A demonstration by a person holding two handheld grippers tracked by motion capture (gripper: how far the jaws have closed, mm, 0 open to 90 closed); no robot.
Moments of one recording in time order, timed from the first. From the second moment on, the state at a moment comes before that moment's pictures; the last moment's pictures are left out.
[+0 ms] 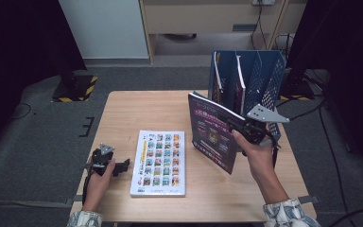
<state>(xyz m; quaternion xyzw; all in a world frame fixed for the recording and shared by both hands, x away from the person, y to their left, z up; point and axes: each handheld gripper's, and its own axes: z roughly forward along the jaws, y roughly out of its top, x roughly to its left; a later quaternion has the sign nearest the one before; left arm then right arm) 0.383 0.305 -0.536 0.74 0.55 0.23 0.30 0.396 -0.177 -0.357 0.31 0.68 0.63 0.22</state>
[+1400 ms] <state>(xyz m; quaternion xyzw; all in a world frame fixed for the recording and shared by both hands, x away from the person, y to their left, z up) 0.383 0.304 -0.536 0.75 0.55 0.23 0.30 0.363 -0.260 -0.361 0.35 0.67 0.61 0.24</state>
